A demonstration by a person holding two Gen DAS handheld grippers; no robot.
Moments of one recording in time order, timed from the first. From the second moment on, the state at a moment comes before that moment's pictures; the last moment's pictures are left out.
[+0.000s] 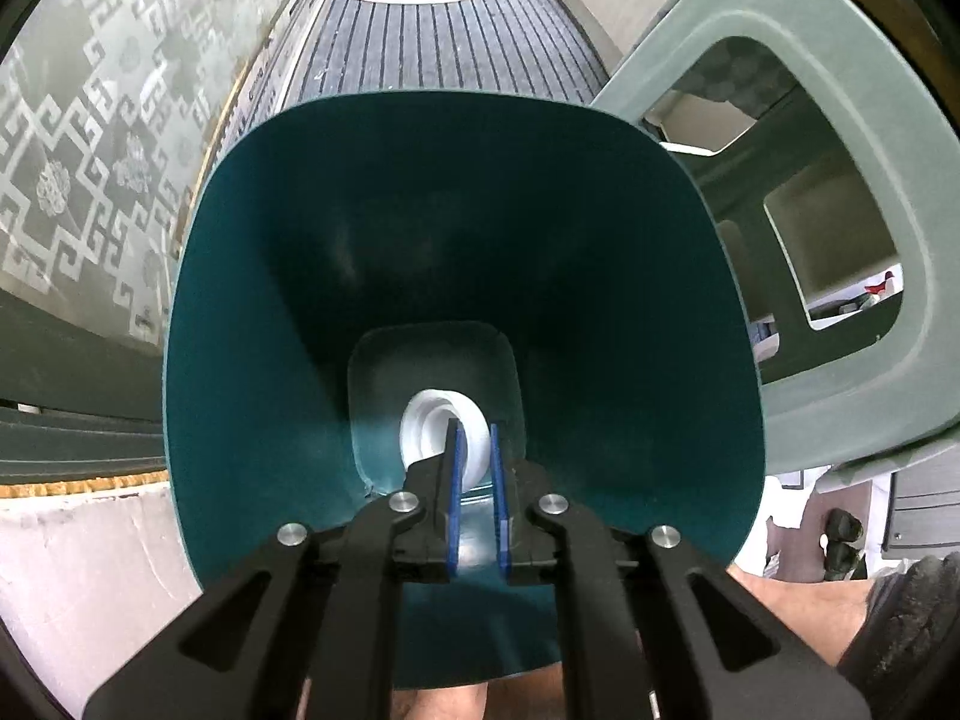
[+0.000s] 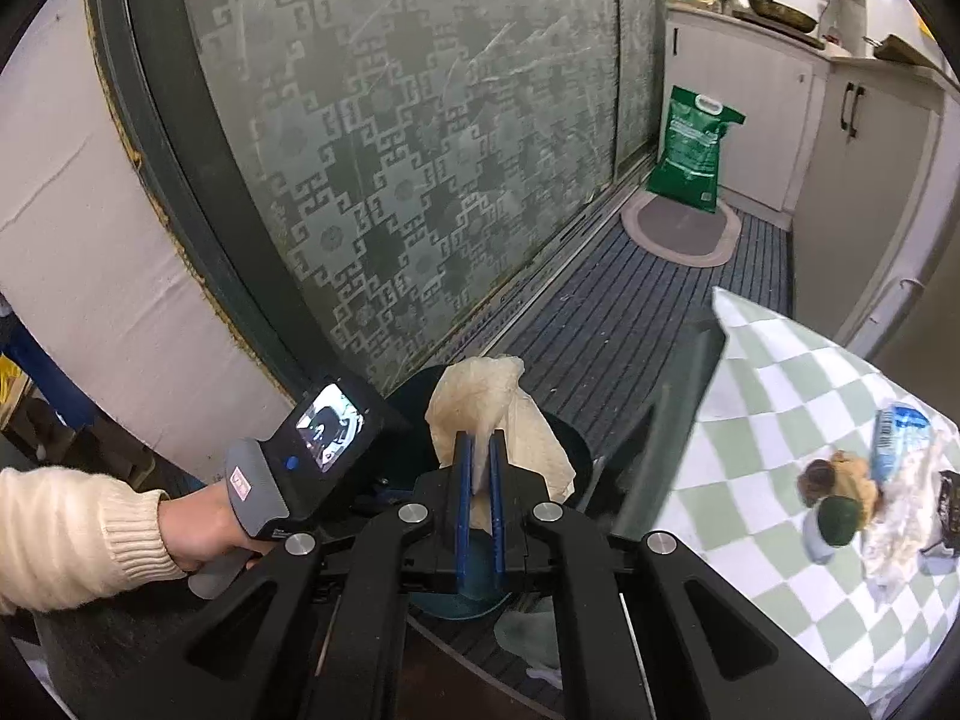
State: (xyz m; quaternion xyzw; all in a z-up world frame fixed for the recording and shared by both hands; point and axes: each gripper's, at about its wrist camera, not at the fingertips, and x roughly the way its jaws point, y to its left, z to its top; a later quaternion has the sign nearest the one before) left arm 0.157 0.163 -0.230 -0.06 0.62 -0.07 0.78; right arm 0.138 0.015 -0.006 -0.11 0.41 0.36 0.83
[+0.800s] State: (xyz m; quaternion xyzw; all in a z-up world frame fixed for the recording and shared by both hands) left arm 0.110 0.182 -0.063 -0.07 0.43 -0.05 0.90; right arm 0.155 0.078 -0.116 -0.15 0.51 0.34 0.78
